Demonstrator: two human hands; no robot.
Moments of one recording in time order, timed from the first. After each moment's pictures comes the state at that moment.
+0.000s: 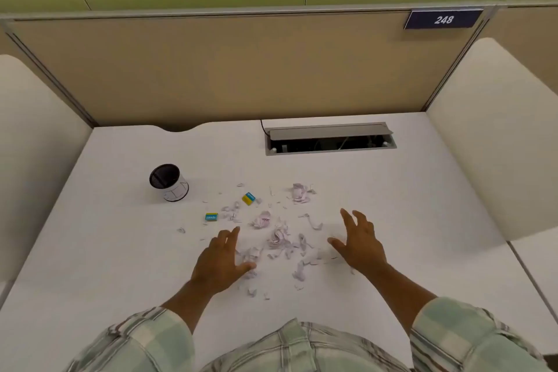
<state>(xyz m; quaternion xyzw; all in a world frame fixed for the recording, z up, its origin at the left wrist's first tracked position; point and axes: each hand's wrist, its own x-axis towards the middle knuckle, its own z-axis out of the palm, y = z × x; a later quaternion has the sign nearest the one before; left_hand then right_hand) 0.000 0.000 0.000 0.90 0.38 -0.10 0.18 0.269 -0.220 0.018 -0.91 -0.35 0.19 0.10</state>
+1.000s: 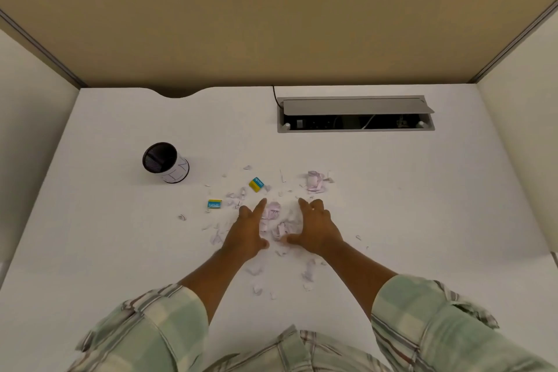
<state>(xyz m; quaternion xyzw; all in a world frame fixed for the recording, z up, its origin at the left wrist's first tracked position) 0.084 0.032 -0.038 0.83 0.43 -0.18 0.31 0.239 -0.086 -0.029 -0.85 -0.38 0.37 0.06</state>
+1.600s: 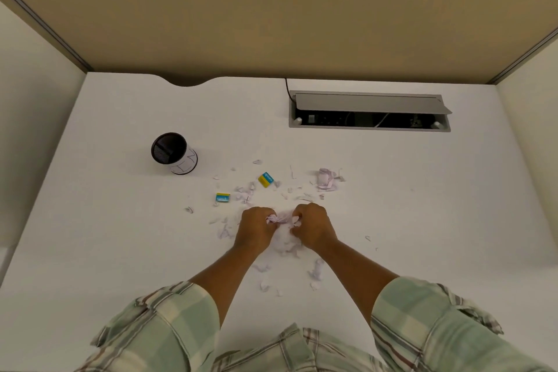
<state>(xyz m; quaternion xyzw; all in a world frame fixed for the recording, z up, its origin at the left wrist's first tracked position) 0.090 0.033 -0.045 0.82 0.47 -0.05 0.33 0.221 -0.060 -0.035 -0.85 -0.36 0.37 0.14</state>
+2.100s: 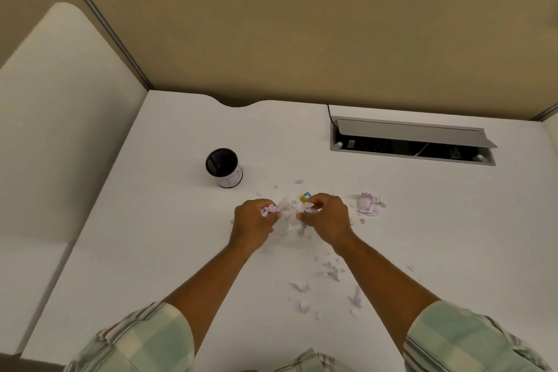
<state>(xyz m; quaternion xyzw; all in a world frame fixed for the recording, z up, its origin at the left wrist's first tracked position) 0.015 0.118 0.009 0.68 0.52 0.13 0.50 0.184 0.020 0.024 -0.82 -0.25 0.38 0.36</state>
